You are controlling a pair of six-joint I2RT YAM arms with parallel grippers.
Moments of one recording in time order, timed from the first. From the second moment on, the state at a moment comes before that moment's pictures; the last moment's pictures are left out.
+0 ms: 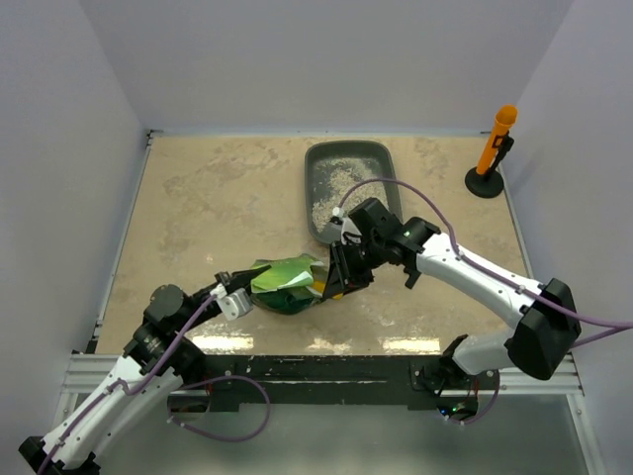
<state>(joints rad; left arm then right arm) -0.63 0.24 0.30 0.02 0.38 0.50 0.78 1.38 1.16 -0.81 -0.46 0.62</state>
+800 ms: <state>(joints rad) -0.63 0.28 0.34 -0.06 0.50 0.55 0.75 1.17 0.49 0.15 -0.70 0.93</state>
